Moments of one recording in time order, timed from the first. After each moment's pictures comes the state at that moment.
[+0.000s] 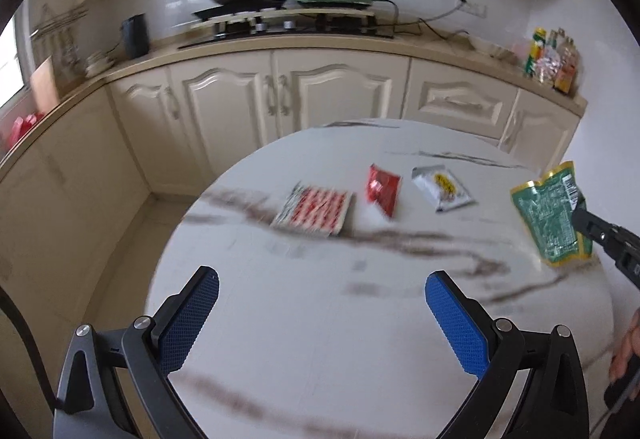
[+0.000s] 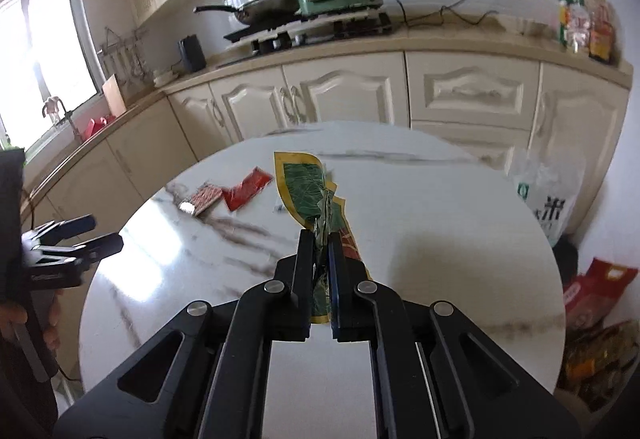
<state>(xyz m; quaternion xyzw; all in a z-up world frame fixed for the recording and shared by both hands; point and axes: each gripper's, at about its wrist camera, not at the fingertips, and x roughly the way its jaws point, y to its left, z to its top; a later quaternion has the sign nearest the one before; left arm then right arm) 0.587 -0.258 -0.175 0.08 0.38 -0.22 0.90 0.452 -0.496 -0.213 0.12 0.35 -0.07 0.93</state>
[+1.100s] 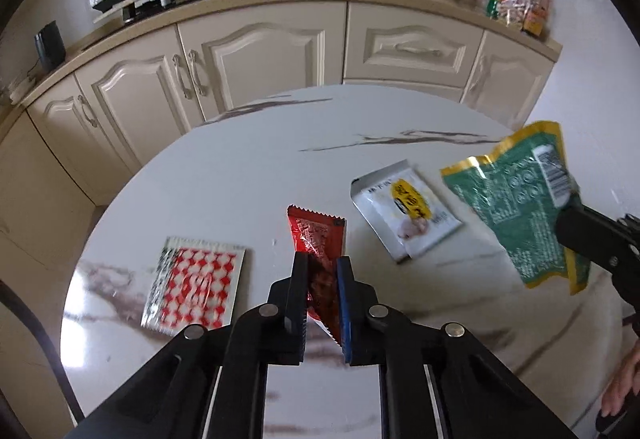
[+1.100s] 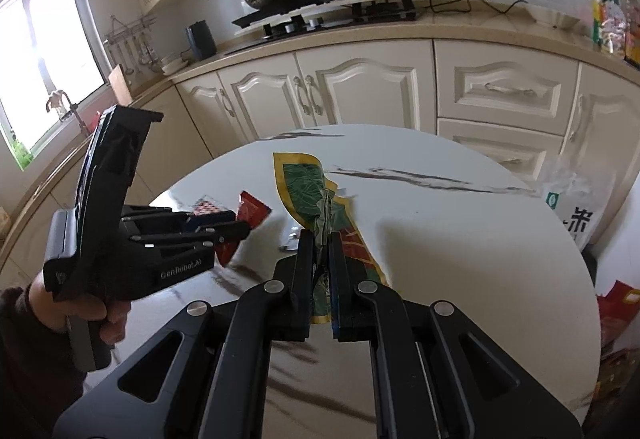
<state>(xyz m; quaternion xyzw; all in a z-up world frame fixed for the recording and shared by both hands) 0.704 -0.369 -0.216 0.14 0.44 -0.29 0.84 0.517 -0.508 -0.229 0.12 0.37 -0.03 0.92</state>
